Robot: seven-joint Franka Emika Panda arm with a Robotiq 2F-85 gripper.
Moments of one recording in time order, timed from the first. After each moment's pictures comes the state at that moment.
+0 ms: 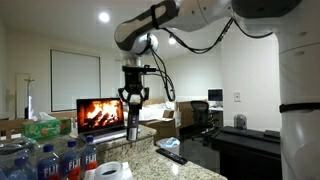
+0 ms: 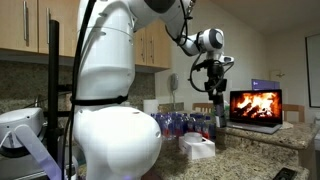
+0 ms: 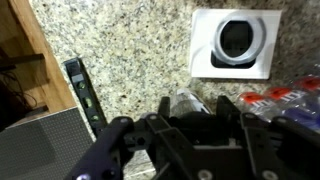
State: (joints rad) arm 0.09 -0.02 0.04 -1.76 0.01 1.67 0.51
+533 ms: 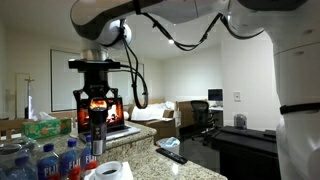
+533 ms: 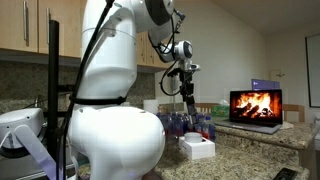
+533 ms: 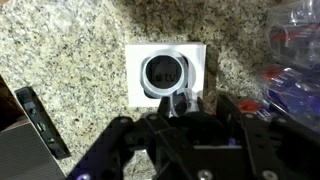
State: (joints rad) arm 0.23 0.04 0.21 -1.73 -0.03 1.72 0.86
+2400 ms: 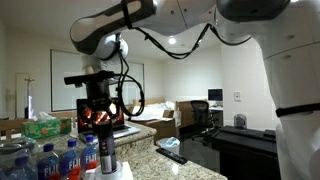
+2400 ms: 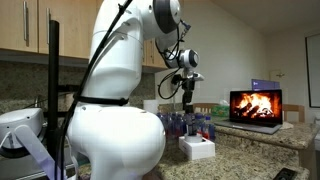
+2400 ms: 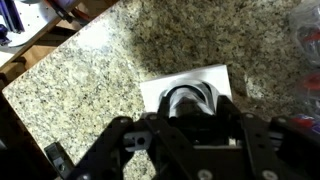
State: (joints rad) arm 0.24 0.13 0.16 -1.71 0.06 1.61 1.04
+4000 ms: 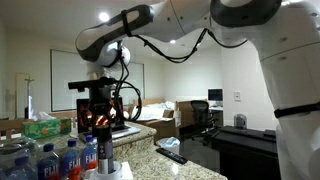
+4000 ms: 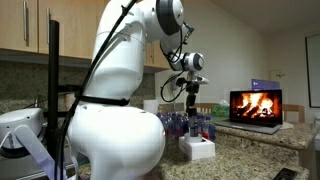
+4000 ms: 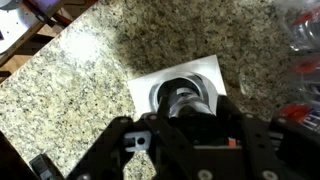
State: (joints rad) arm 0.23 0.17 0.13 -1.71 0.11 1.68 1.04
